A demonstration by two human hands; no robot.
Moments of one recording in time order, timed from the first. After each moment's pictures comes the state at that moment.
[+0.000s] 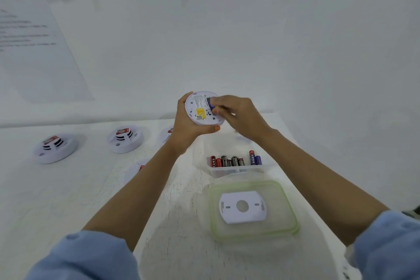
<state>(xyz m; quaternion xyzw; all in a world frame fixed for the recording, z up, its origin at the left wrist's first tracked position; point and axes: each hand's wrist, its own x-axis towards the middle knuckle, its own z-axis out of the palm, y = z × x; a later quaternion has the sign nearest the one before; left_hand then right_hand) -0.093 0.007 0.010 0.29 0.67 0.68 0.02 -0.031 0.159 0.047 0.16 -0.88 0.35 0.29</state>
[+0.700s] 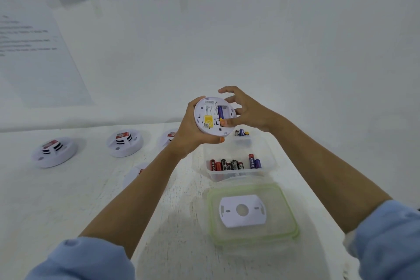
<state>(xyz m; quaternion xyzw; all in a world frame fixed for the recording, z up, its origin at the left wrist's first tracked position) -0.084 0.007 0.019 0.35 0.70 0.62 0.07 -0.035 0.189 0.071 0.09 -0.84 0.53 0.00</state>
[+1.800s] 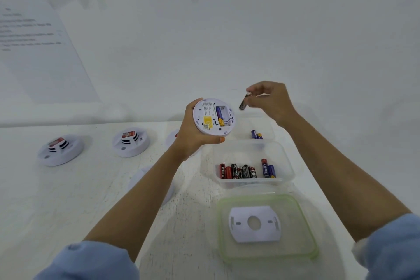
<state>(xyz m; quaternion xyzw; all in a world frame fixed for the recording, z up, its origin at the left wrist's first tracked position) -0.108 0.003 0.005 0.31 0.71 0.64 0.04 -0.071 0.212 0.061 -0.04 -0.79 0.56 0.25</state>
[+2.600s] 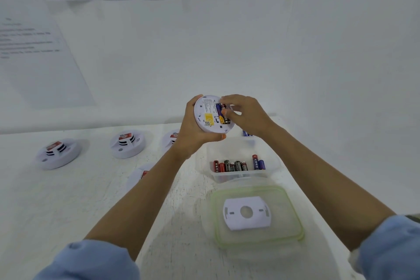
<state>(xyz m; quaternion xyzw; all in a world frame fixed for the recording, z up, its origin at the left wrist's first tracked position) -0.091 0.010 0.012 0.33 0.69 0.65 0.03 -0.038 0.169 0.058 0.06 -0.89 0.39 0.21</state>
